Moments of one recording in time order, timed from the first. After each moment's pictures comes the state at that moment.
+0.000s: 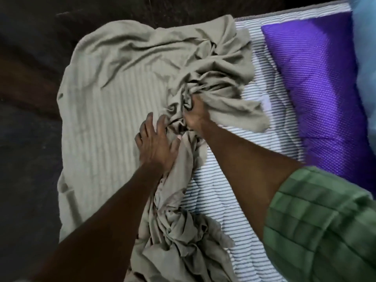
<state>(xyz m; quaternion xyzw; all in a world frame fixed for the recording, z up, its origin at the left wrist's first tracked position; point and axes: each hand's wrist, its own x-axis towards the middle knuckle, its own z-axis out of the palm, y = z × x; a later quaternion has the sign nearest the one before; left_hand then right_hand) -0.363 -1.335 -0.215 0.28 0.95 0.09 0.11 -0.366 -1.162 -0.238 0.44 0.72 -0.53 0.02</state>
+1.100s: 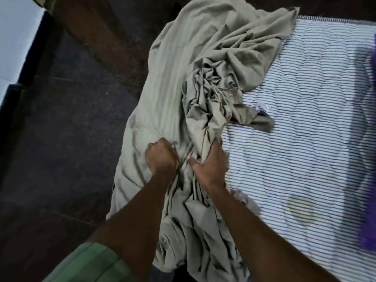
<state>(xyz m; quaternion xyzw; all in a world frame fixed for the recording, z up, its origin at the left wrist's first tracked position) -0.317 -1.528 -0.213 -0.05 0.99 0.05 0.12 -0.234 -1.412 -0.239 0.34 0.83 -0.42 0.08</state>
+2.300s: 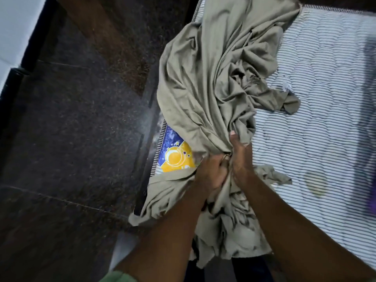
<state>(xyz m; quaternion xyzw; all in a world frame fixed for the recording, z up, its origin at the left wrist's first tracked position) -0.198 -1.549 -0.198 0.15 0.89 0.34 0.27 -0.198 -1.440 -0.221 0.48 0.56 -0.67 -0.09</state>
